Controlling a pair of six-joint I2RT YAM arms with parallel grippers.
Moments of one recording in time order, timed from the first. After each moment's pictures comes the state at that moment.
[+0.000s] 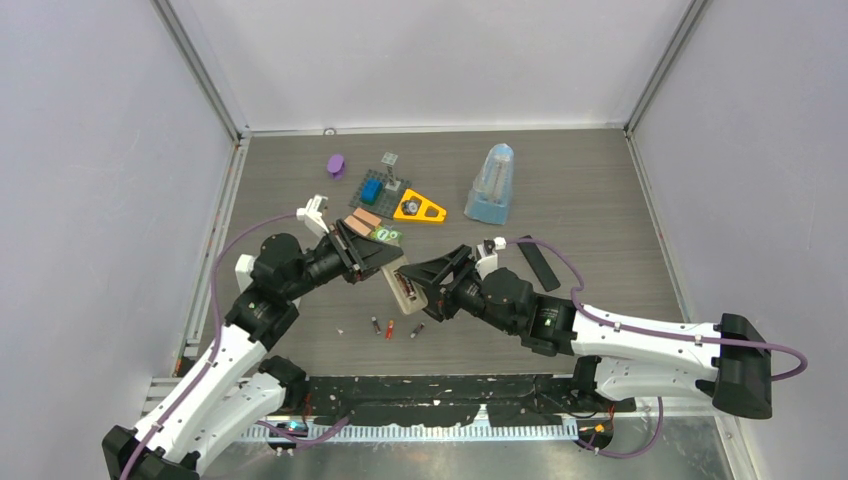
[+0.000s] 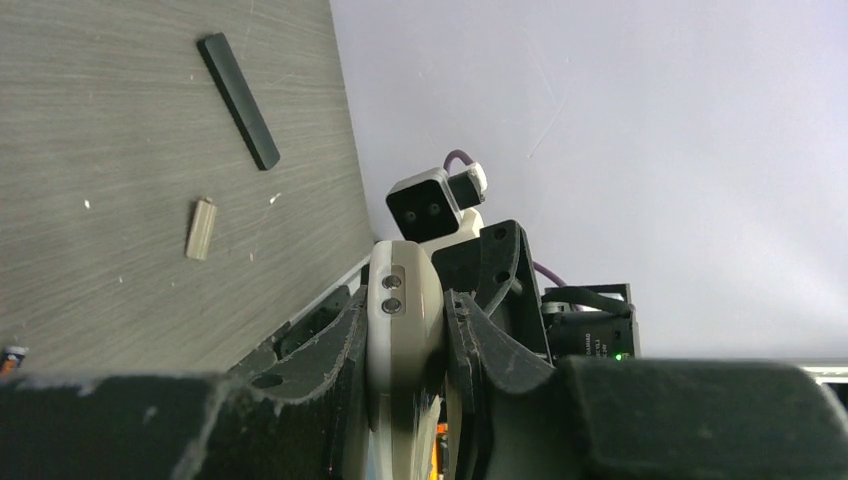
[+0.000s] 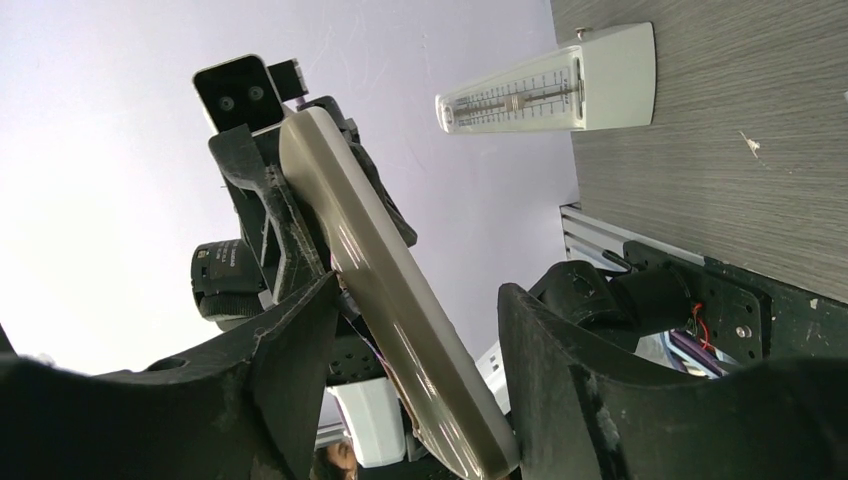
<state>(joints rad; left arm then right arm) -0.51 0.71 0.63 -0.01 0.45 -1.24 1.19 1.05 0.67 0.20 0.26 1.75</state>
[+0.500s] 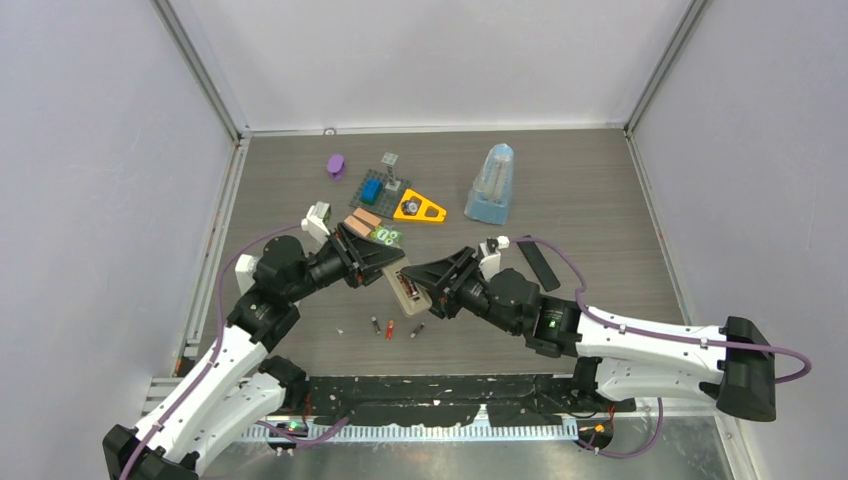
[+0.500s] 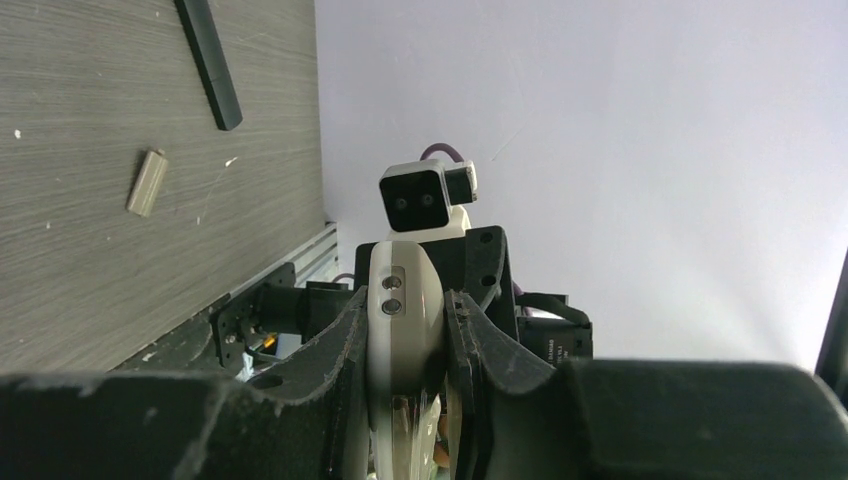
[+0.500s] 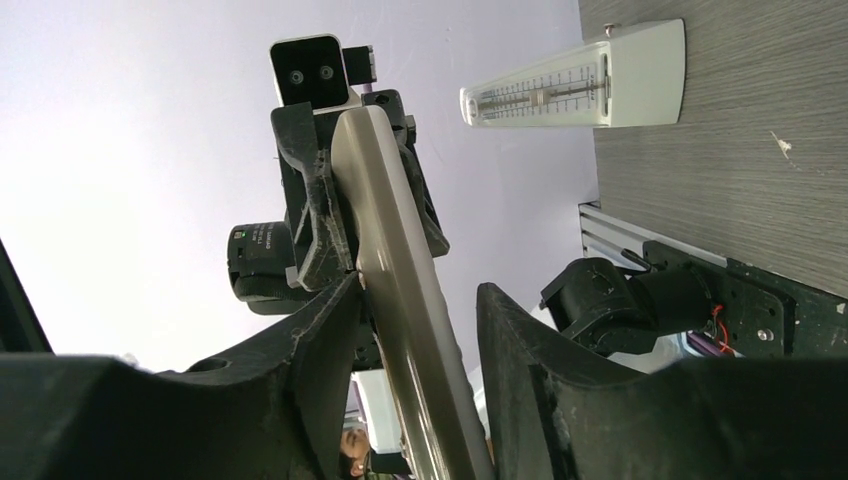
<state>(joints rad) -0.51 0.71 0.61 -0.02 0.46 -1.43 1.19 1.02 0.65 0.23 0.26 1.74</state>
